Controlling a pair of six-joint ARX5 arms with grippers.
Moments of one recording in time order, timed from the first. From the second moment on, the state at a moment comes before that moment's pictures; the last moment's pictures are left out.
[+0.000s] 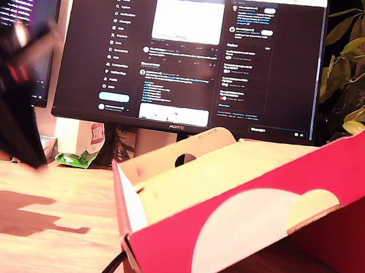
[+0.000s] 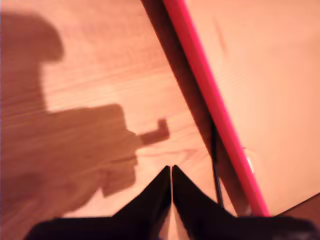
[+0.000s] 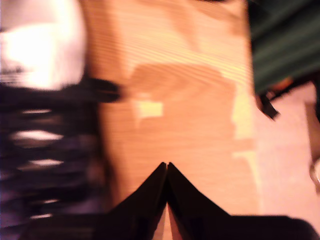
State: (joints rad) left arm -0.33 1.39 0.70 -0.41 0.58 -0.34; right arm -0.09 1.37 0.93 -0.57 0.31 -0.20
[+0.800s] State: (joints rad) left arm -0.36 1.51 0.70 -0.31 0.64 -0.34; right arm -0.03 1.52 0.93 -0.62 0.03 -0.21
